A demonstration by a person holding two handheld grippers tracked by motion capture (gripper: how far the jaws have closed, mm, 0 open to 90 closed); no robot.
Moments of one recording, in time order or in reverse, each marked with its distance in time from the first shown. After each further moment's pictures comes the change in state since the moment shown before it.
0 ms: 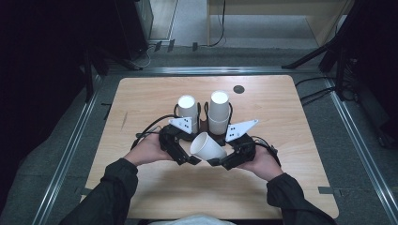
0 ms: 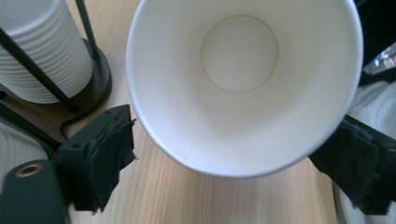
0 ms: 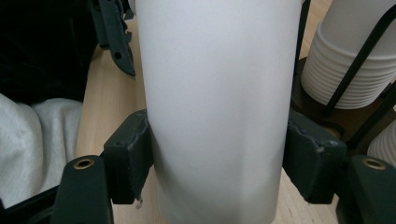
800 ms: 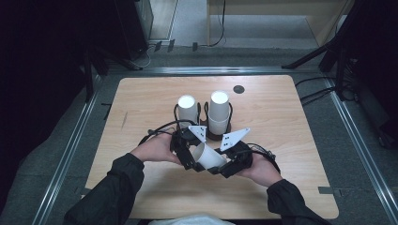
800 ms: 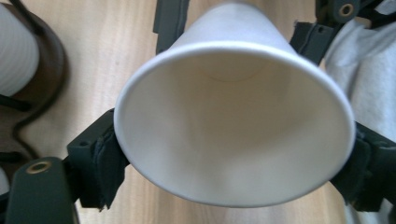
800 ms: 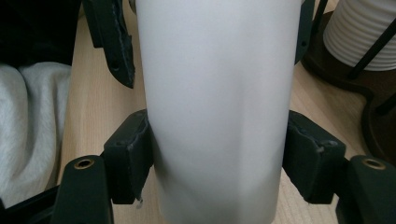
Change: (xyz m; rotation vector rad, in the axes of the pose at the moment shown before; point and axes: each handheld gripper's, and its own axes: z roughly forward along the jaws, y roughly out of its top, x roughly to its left) left arm -0.001 0.017 0.036 0.236 -0.060 0.100; right arm 0.009 -0.015 0.017 0.131 -0.029 -0.022
